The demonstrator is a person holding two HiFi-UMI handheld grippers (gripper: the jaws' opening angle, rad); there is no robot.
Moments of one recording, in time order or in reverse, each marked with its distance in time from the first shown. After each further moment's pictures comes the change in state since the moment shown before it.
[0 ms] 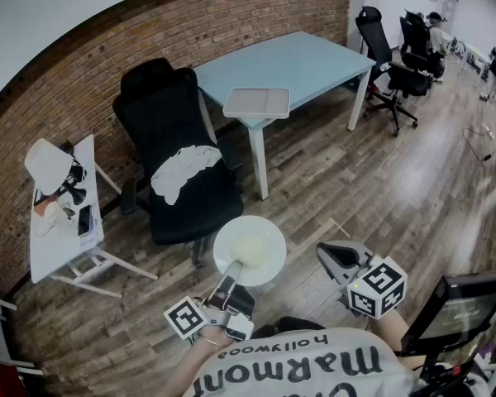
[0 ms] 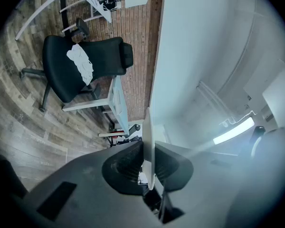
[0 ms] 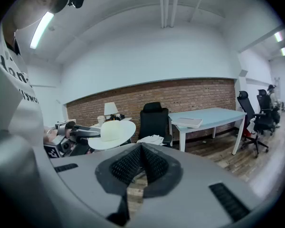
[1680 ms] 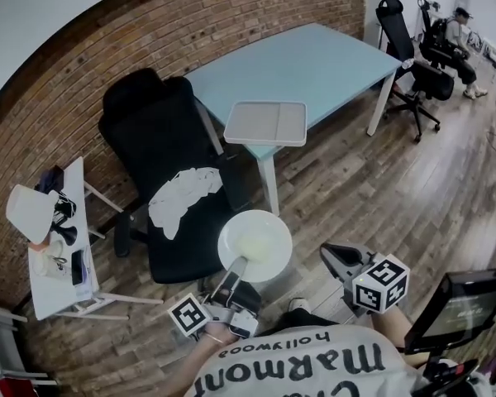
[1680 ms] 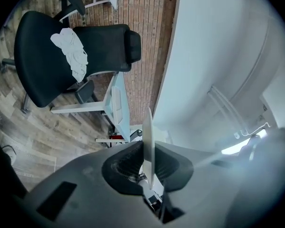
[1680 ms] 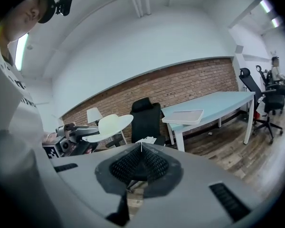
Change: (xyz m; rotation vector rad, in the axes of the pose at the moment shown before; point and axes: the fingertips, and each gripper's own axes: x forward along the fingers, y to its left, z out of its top) left arm 0.216 0.076 0.119 -0.052 -0.025 0.016; right arm 0.182 -0.190 0.025 0.164 0.014 0.062
